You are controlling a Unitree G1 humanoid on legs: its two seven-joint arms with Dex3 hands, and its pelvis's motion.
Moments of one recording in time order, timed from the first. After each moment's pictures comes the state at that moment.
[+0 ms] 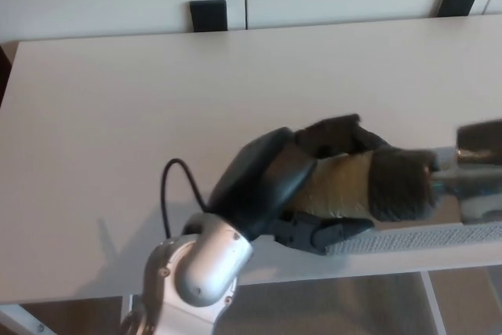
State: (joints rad) left_arm -0.12 0.06 -0.48 -0.37 0.52 0.30 -0.24; right_arm 0.36 -0.48 0.15 0.46 -0.13 -0.18 0.36
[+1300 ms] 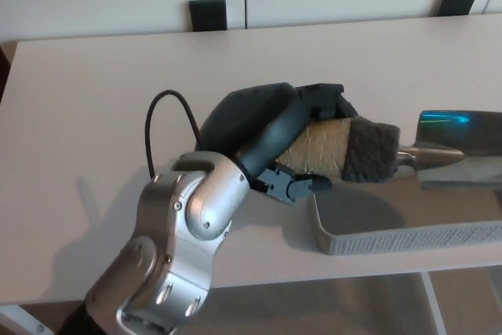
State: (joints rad) left_arm -0.41 0.23 -0.55 -0.28 0.68 0.55 -0.31; right_arm 0.37 -0.49 0.16 0.42 -0.17 -0.16 0.35
